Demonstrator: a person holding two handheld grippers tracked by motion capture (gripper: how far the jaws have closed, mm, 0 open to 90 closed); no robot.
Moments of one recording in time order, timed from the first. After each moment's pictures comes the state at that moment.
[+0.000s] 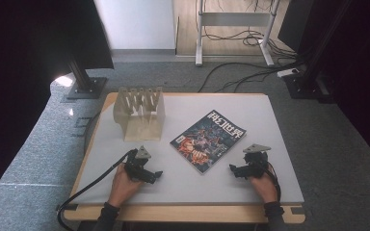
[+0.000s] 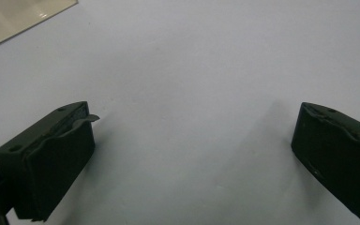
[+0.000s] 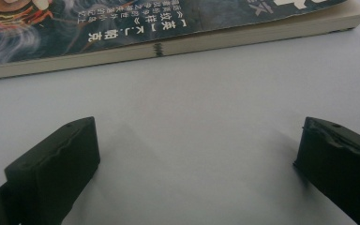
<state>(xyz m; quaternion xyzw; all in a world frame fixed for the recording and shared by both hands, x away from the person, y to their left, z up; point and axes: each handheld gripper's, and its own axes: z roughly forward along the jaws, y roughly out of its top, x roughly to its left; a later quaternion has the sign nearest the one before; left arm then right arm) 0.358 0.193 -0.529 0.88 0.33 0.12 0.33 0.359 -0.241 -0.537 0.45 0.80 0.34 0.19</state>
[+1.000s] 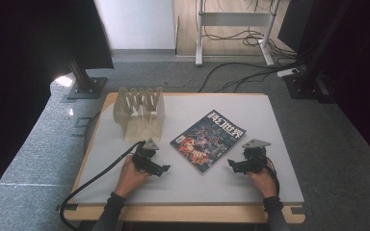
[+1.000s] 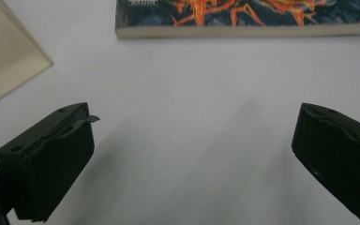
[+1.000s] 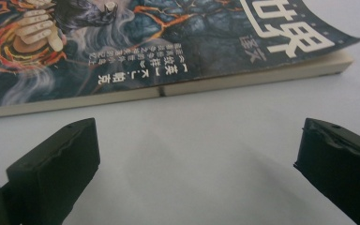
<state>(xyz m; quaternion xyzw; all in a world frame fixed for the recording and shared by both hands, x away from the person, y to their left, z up) 0.386 0.164 -0.510 0.89 0.31 0.09 0.34 0.369 -0.236 -0.521 0.43 0.80 0.36 0.19</state>
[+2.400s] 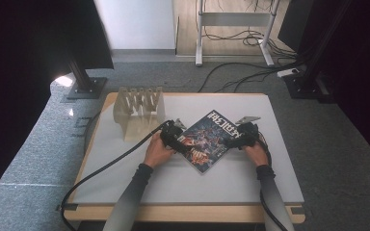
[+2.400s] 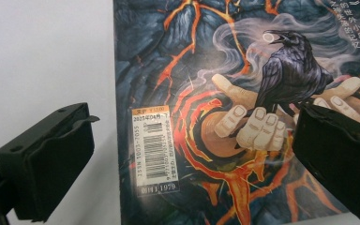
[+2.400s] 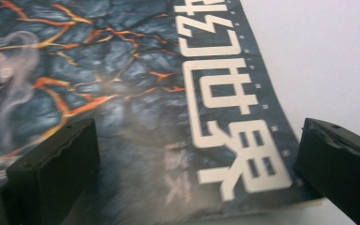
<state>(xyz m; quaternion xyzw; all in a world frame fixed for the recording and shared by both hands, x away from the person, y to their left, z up) 0.471 0.083 -0.513 0.90 0.28 0.08 0.32 0.473 -0.235 -0.525 0.41 0.82 0.35 0.19</state>
